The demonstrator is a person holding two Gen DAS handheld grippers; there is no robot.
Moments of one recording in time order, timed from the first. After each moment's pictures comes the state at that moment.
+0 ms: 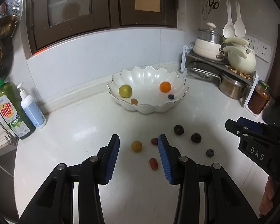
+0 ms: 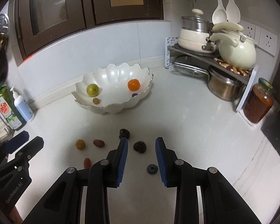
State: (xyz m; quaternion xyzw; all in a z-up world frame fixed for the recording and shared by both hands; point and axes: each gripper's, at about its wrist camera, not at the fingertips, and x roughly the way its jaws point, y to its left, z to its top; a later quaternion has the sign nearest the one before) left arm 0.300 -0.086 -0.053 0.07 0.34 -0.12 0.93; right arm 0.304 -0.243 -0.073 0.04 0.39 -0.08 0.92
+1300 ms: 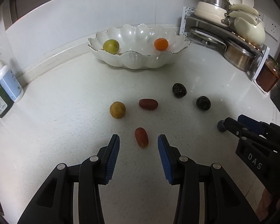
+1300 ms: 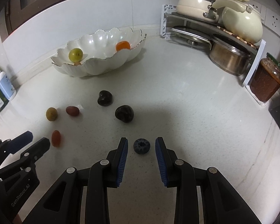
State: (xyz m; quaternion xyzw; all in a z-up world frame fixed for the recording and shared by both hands) left arm 0.328 -0.113 -0.146 0.07 0.44 -0.12 0.89; right arm 0.320 -0.255 -0.158 0.03 0.46 -0.09 0.88
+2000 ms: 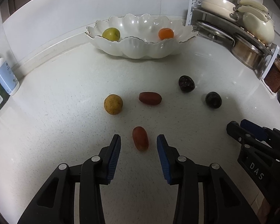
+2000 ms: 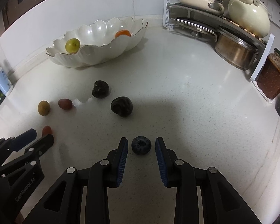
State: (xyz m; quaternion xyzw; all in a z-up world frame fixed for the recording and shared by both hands) left arm 0.344 -0.122 -0.169 0.07 0.46 -0.10 0.88; right arm 0.331 -0.259 -0.180 0.03 0.48 -0.09 0.87
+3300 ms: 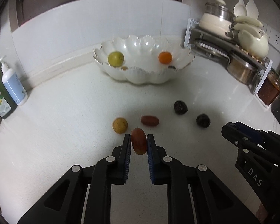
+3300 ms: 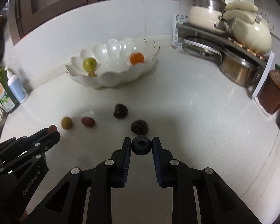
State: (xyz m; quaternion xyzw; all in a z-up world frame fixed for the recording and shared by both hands) left arm 0.332 -0.116 -0.123 0.05 0.41 -0.10 0.90; right arm 0.323 -0.245 -0.136 0.03 0.42 -0.05 0.90
